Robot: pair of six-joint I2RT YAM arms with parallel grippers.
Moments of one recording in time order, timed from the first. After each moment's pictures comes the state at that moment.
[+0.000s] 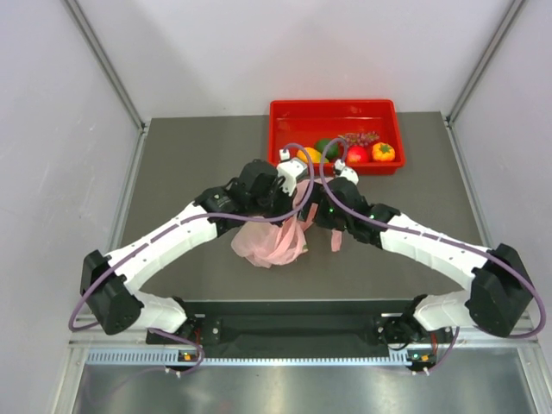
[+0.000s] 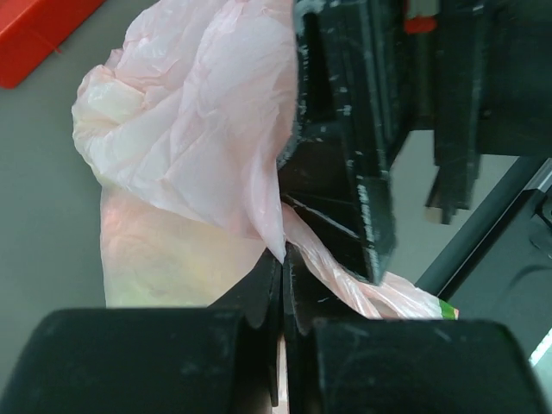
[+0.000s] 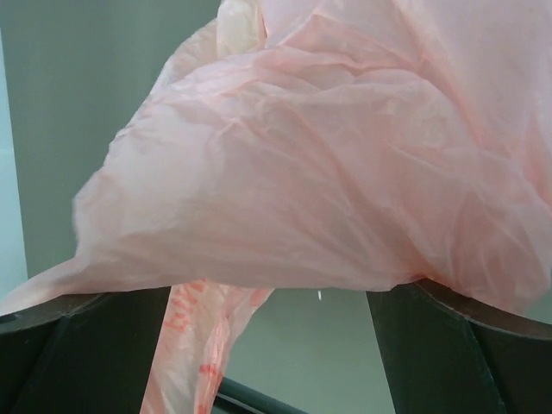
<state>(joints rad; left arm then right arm) -0.81 1.38 1.24 -0.53 0.11 -0.09 0.79 1.31 0.94 -0.30 0.20 0.86</state>
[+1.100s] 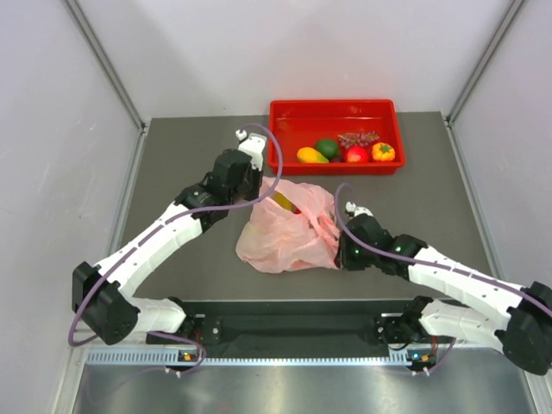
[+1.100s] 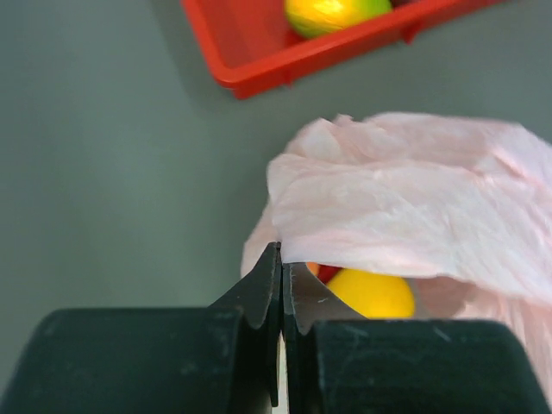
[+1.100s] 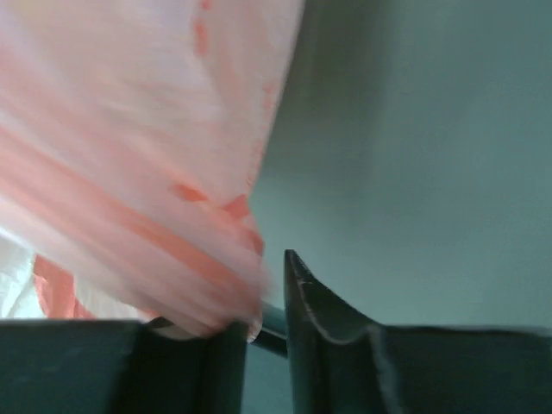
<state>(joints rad) -0.65 1.30 1.16 -0.39 -0.16 -0.15 0.80 1.02 0.62 -0.51 0.05 0.71</state>
